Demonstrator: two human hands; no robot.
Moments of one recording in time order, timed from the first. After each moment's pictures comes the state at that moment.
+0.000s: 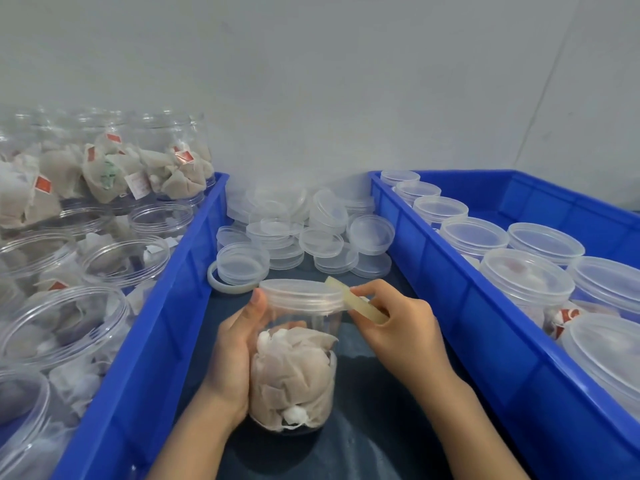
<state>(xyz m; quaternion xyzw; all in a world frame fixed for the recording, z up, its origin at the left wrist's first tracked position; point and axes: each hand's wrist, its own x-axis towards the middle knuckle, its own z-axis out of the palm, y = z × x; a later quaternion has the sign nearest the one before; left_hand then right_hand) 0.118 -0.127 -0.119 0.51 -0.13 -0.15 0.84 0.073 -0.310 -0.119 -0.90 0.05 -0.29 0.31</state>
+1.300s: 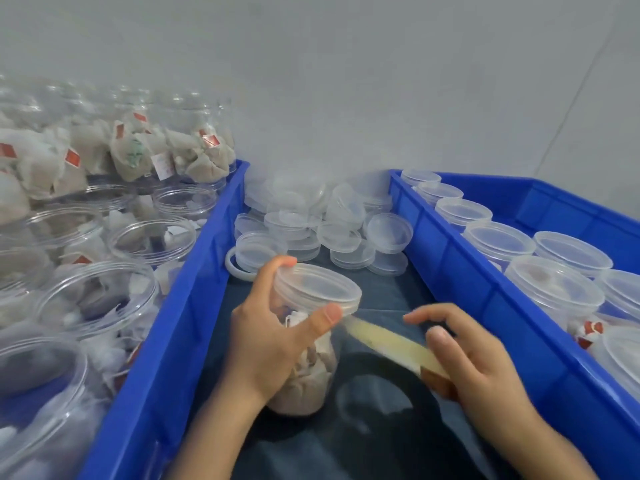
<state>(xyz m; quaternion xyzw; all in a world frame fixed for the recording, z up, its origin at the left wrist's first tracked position) 0.114 -0.120 -0.118 0.73 -0.19 0.09 0.65 0.015 -0.314 -0.105 -0.84 -0.03 -0.21 0.49</state>
